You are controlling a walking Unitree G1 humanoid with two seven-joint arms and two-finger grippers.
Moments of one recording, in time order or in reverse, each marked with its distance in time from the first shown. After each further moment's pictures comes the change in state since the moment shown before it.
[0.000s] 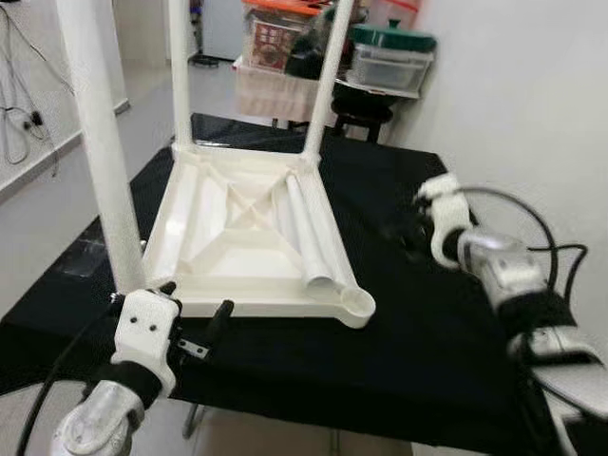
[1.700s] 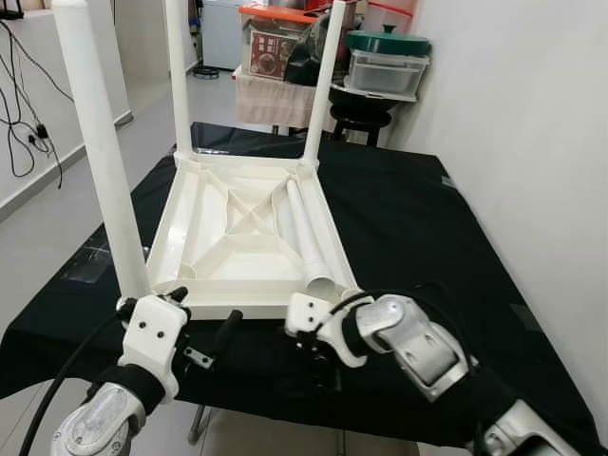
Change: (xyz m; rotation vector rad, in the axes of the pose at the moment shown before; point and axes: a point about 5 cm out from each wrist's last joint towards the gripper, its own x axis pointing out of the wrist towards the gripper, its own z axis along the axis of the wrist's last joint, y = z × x) left arm -0.001 0.000 -0.003 0.026 0.016 -0.026; right arm 0.047 0.161 0.040 -0.335 -0.023 0.675
